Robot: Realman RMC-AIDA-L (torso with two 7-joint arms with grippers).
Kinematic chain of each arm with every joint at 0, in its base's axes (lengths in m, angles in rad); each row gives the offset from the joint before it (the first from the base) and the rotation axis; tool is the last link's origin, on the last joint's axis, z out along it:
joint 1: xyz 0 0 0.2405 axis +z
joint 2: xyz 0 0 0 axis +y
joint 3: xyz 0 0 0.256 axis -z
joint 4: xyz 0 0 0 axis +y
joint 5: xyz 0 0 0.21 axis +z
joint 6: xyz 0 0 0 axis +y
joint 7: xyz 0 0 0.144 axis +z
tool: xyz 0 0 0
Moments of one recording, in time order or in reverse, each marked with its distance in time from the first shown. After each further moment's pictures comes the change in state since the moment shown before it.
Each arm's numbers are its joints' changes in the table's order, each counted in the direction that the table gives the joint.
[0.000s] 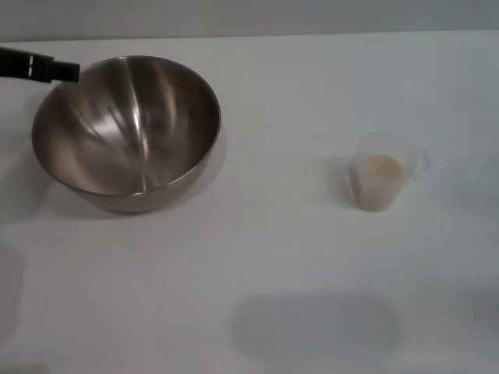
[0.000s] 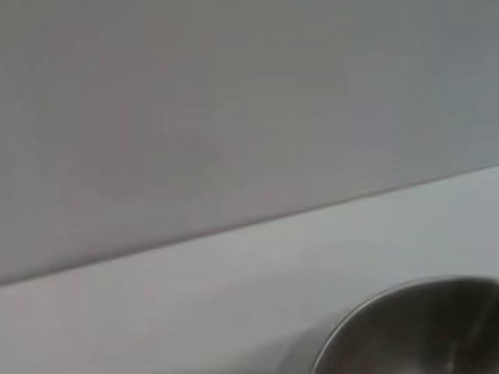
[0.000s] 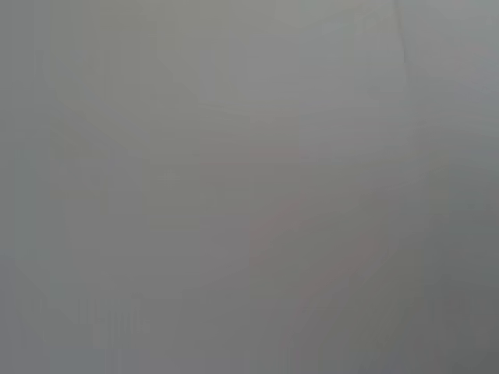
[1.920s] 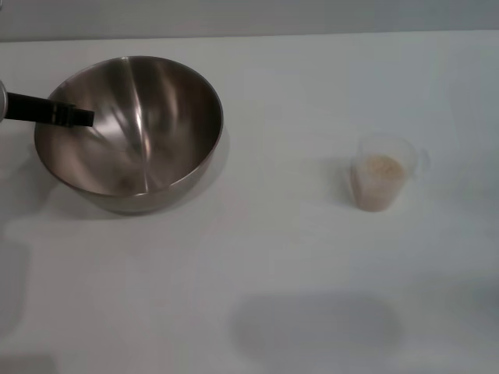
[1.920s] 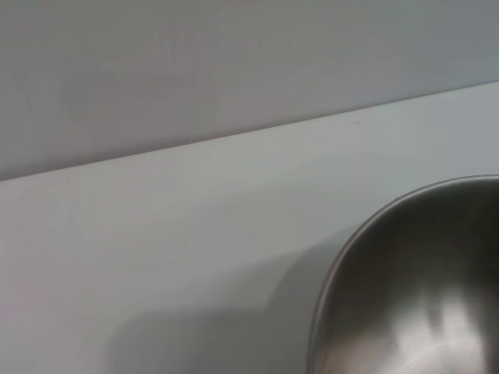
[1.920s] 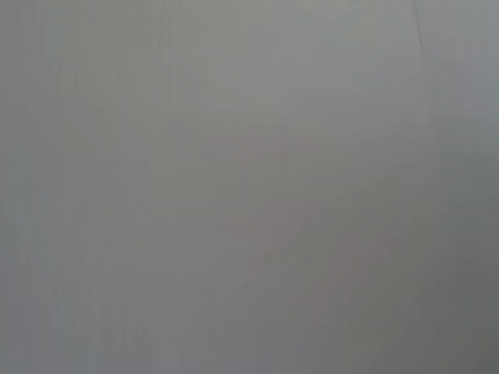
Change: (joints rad) left arm -0.054 -0.003 -0.007 0.279 0.002 0.114 0.053; right arm 0.013 -0.001 0.010 -0.003 -0.008 0.026 0.000
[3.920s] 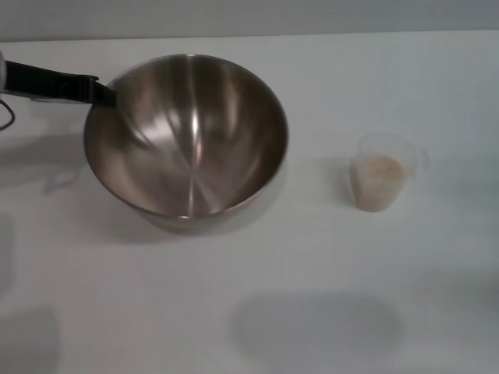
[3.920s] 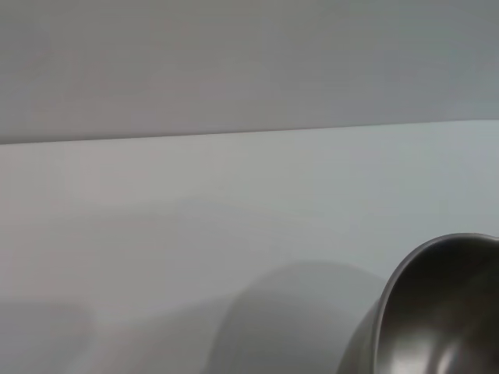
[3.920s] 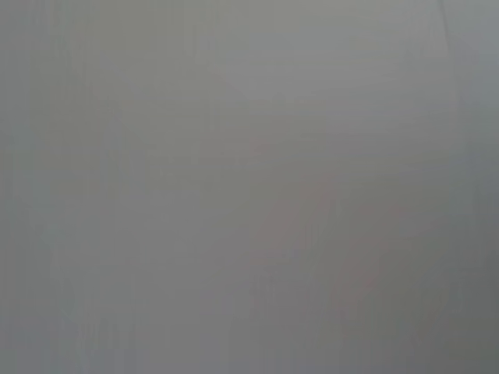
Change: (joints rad) left arm -0.144 0.064 0.261 0.171 -0.284 -0.269 0.159; right arm 0.011 -0.002 0.035 -0.002 -0.001 0.017 0.000
